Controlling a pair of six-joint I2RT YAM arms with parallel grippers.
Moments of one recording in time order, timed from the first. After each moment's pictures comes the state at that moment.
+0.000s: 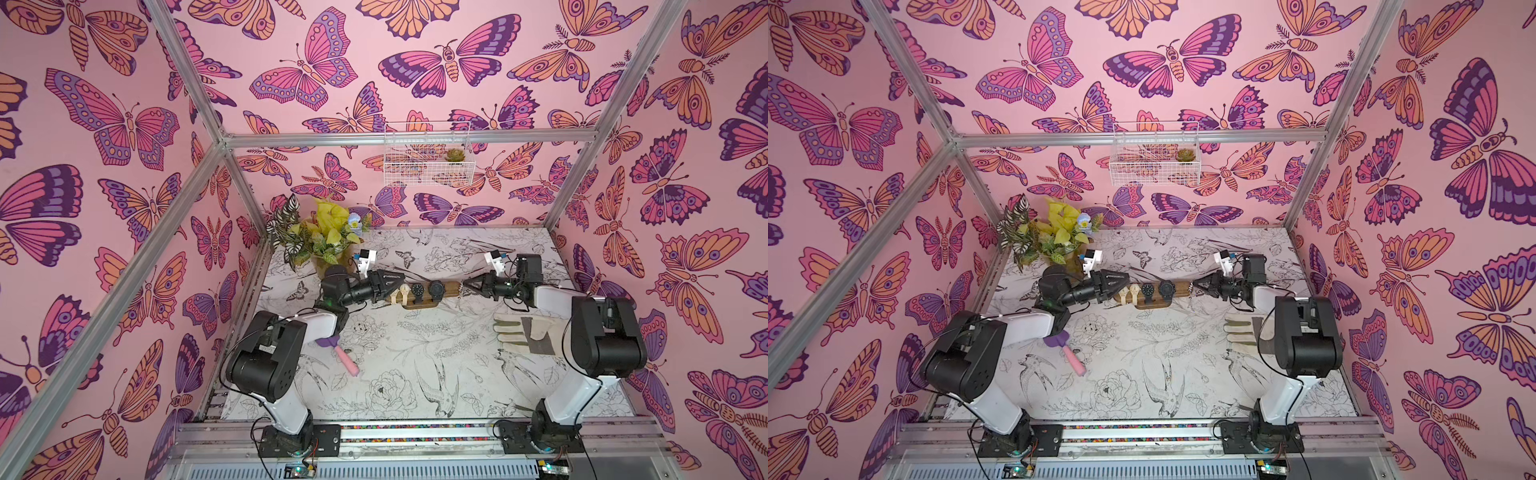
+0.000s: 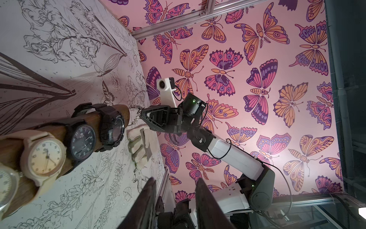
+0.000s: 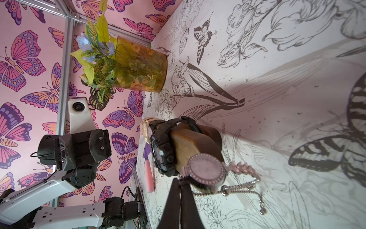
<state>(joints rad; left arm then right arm) -0.33 1.69 0.75 0.92 0.92 -1.29 0.00 1.78 0.96 0.06 -1.03 0.52</state>
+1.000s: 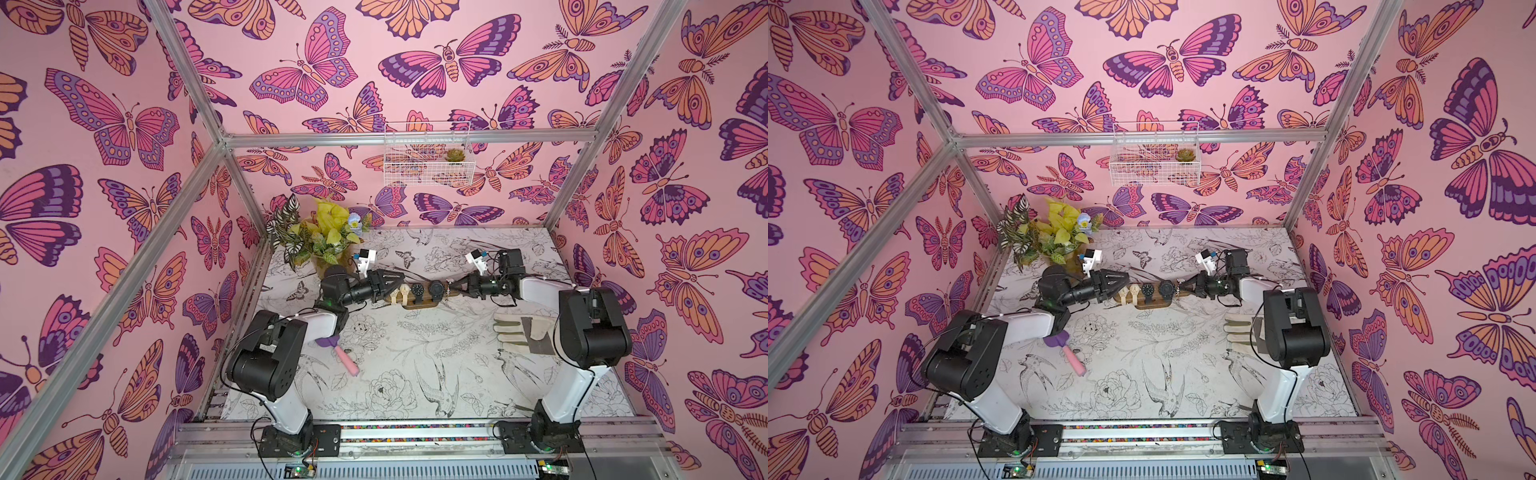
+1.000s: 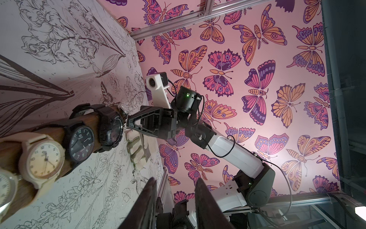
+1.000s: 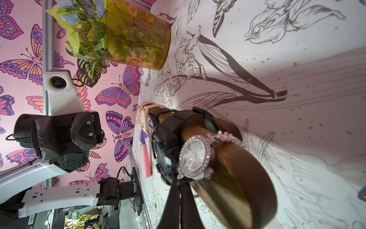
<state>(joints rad) -0.33 1.69 0.75 0.94 0.92 -1.30 0.10 1.85 1.06 -0.11 -1.03 0.39</state>
